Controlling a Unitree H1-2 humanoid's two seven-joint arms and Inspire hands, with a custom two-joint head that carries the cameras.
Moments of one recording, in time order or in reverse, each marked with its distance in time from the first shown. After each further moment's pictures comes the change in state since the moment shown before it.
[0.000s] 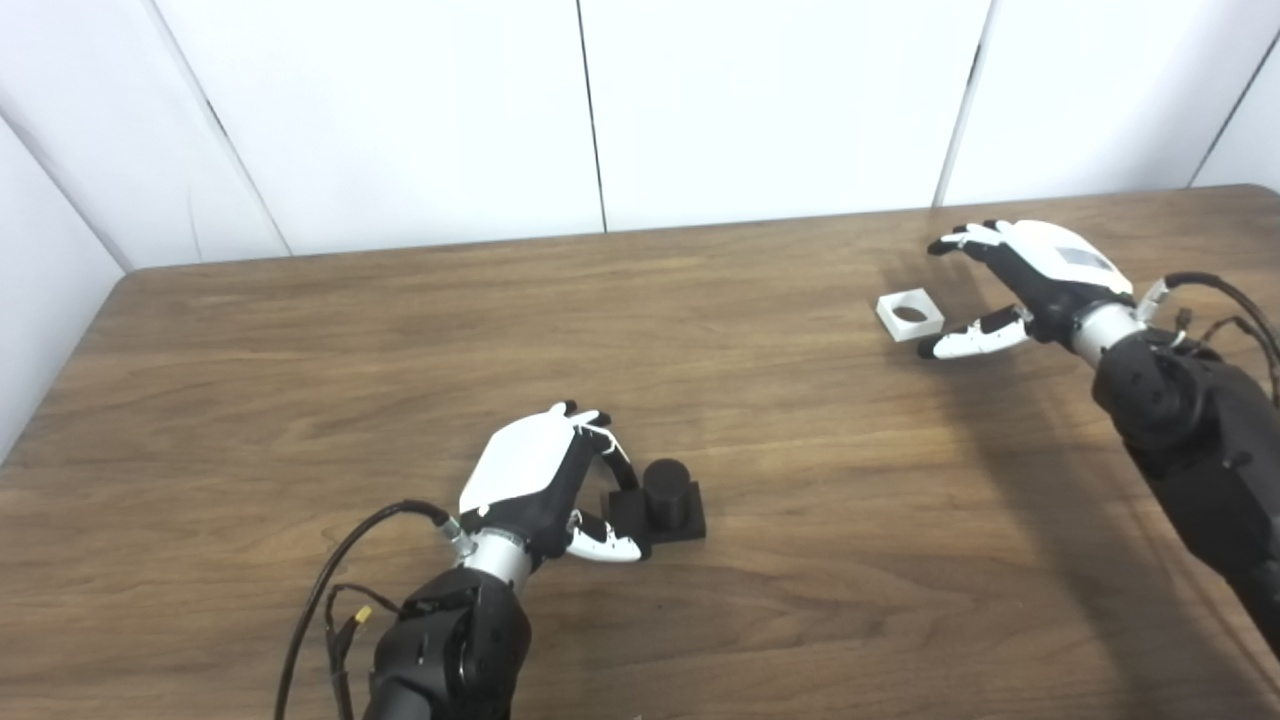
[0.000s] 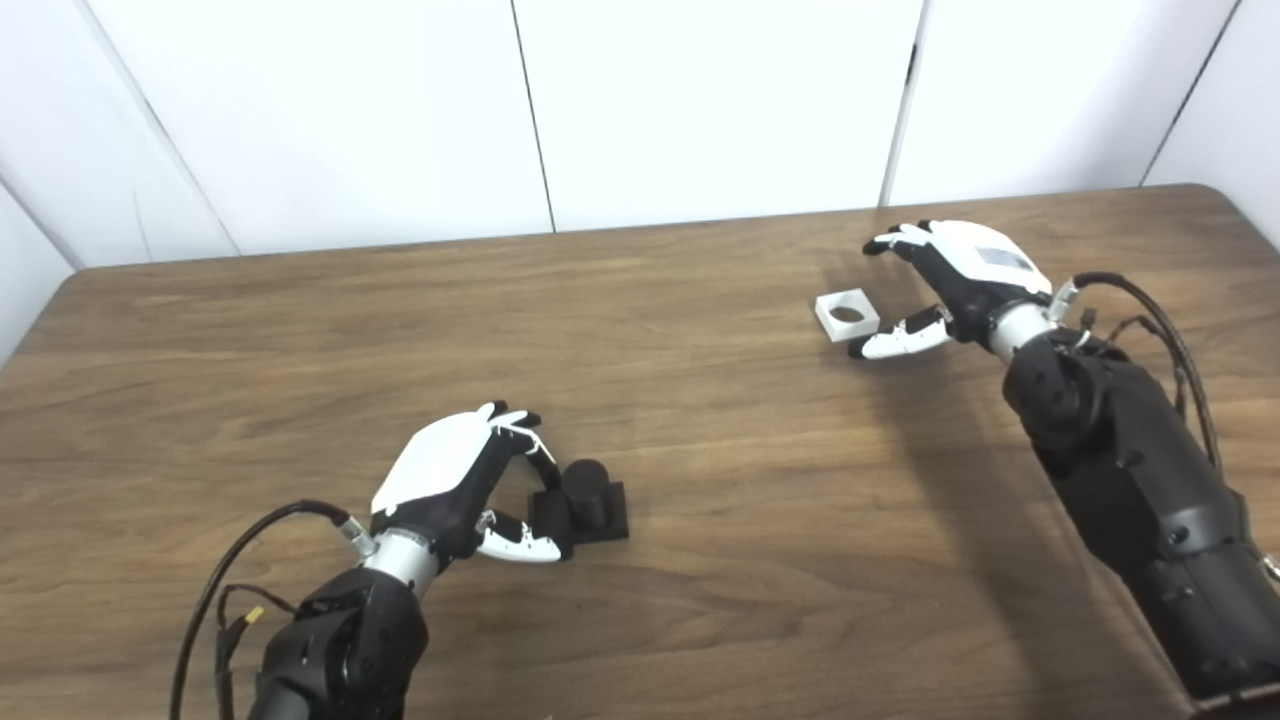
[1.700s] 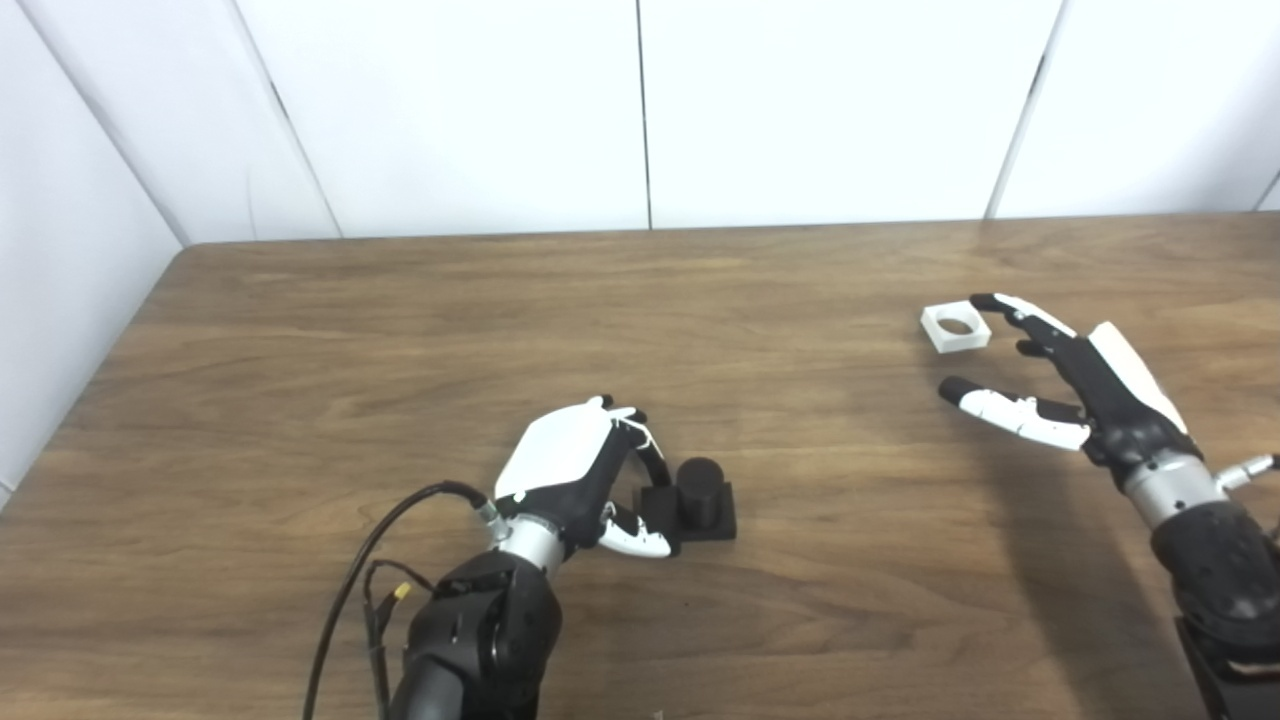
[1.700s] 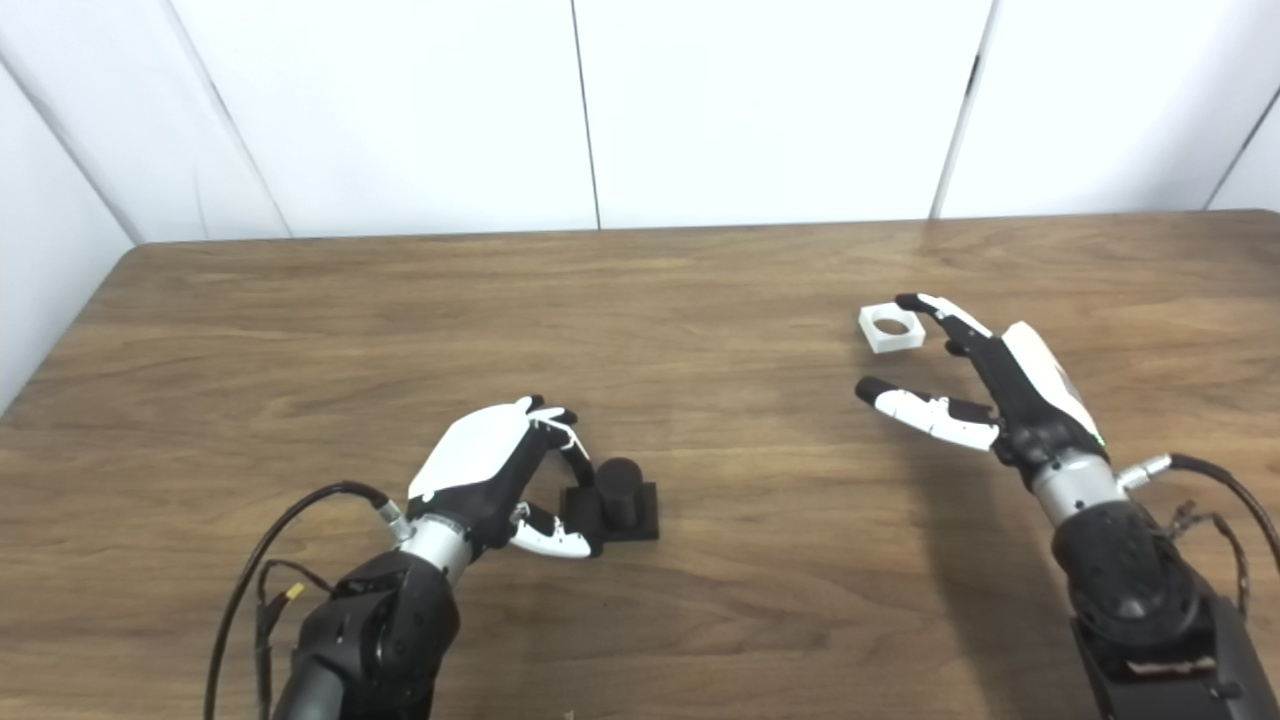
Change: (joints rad) left arm -0.008 -0.013 0.000 0.006 0.016 0.002 -0.016; right arm 0.347 0.123 -0.175 -0.405 0.269 0.066 -0.101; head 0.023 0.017
